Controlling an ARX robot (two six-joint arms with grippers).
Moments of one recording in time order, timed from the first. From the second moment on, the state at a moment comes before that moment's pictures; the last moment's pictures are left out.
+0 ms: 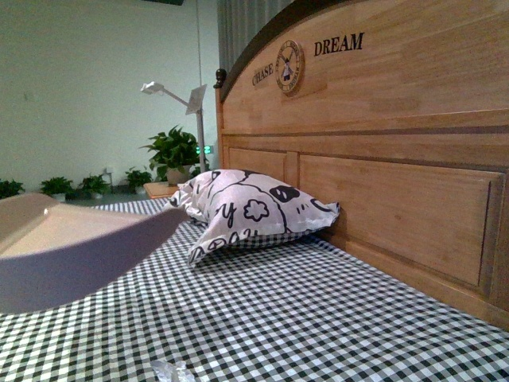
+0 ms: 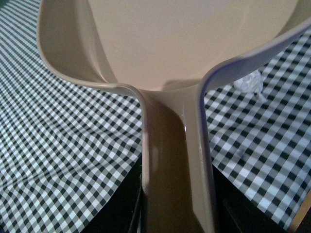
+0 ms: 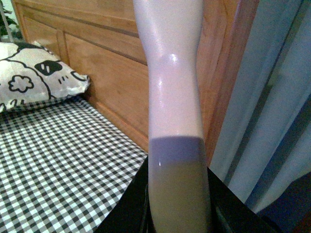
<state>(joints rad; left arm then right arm) 0.26 1.10 0.76 -0.21 0.48 0.69 0.36 0.77 0.56 0.25 0.73 -0.05</state>
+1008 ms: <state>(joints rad) 0.38 1.29 0.60 -0.19 0.53 1.33 0.36 0.77 0.56 0.25 0.73 -0.05</state>
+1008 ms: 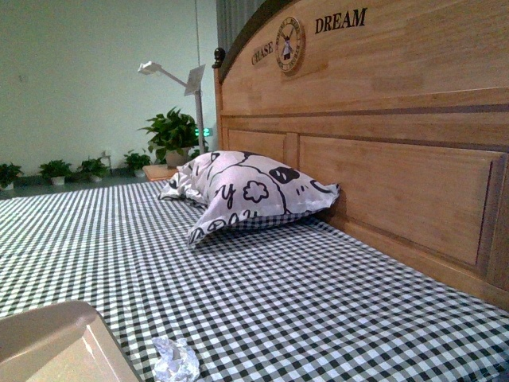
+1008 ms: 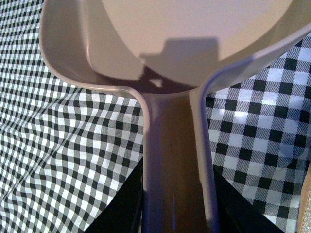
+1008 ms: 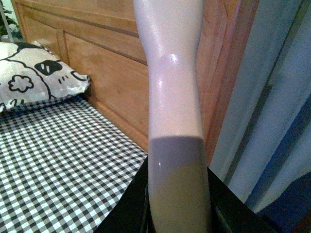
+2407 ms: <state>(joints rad) 0.35 1.41 0.59 -0.22 0.55 1.31 0.36 0.77 0.56 0.25 0.73 -0.05</state>
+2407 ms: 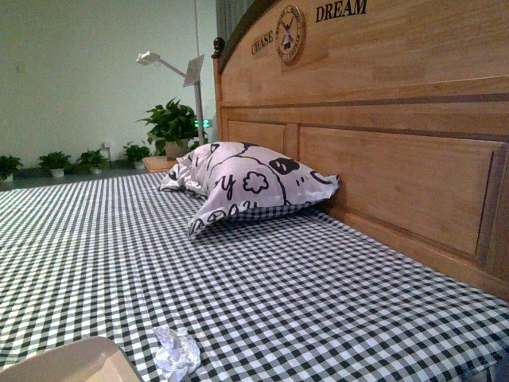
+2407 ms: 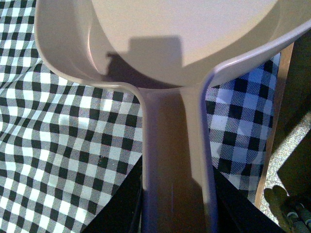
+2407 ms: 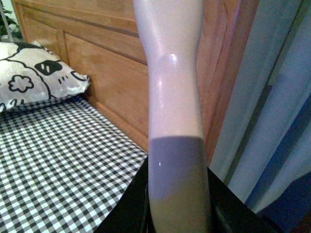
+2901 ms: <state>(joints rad) 0.35 1.41 0.59 -0.22 0.55 1.31 0.33 0.97 0.75 -0.08 0.41 0.09</state>
